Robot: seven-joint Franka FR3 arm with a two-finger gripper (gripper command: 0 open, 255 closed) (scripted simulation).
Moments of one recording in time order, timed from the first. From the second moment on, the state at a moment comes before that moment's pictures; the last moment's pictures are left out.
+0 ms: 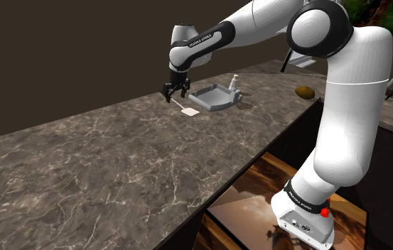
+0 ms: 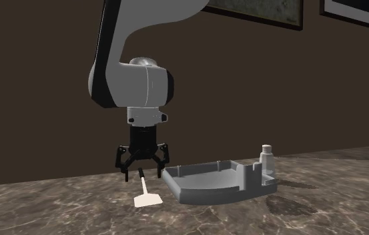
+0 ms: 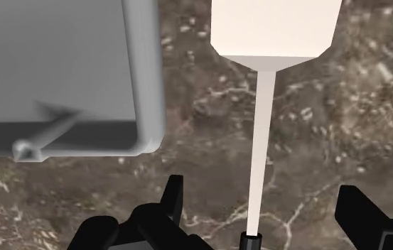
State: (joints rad) arm -0.02 0.40 0.05 -1.79 -0.03 2.25 0.11
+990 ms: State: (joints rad) arm -0.02 0.38 0.05 -1.77 -0.03 2.22 0.11
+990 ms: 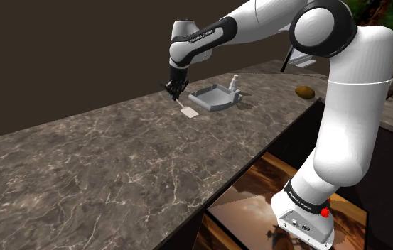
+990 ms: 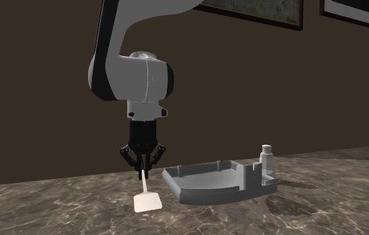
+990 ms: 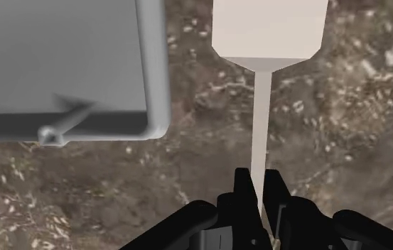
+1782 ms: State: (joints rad) arm -0.02 0.32 0.06 -1.69 -0.03 2.08 0.10
